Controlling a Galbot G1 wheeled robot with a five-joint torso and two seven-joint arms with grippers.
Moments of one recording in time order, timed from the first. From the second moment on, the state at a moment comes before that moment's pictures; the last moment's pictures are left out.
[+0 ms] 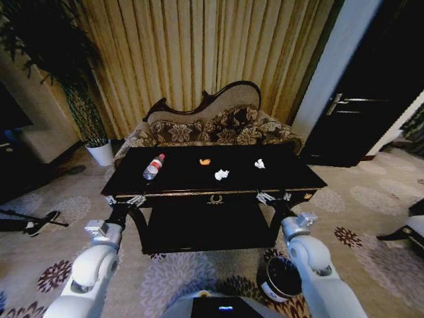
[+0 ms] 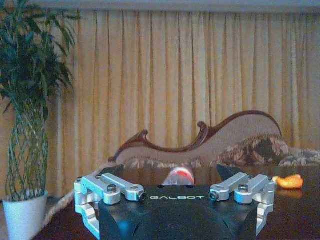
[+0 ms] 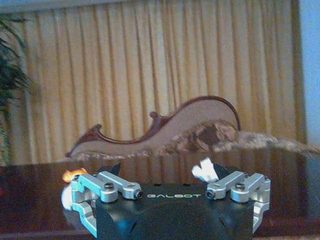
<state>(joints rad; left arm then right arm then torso) 1.52 -1.13 -0.70 -2.22 -0.45 0.16 -0.12 -1.40 1.21 0.65 2.13 0.48 -0.23 0.00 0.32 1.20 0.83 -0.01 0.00</state>
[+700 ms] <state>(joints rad) 1.55 -1.11 -0.72 -2.23 -0.46 0.17 -0.13 -0.86 1.07 0.32 1.77 0.61 -0.34 0.00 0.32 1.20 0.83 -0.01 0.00</state>
